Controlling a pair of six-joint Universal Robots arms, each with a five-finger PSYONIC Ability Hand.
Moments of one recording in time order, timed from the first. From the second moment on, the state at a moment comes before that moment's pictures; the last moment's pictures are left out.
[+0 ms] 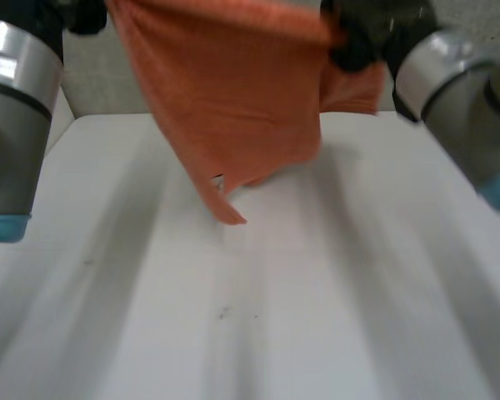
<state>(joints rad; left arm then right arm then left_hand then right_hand) 4.28 -1.64 -1.37 3.55 -1.58 3.55 2.03 -1.22 0.99 0.03 1.38 2.95 1.13 1.20 1.19 1.20 0.97 0.98 1.18 1.18 1.19 0.98</state>
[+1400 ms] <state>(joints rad) 4.23 -1.90 -1.72 3.21 -1.69 3.29 2.19 -1.01 1.30 0.16 1.46 2.83 0.30 0.29 0.30 0.29 0.11 0.98 1.18 1.18 1.19 0.99</state>
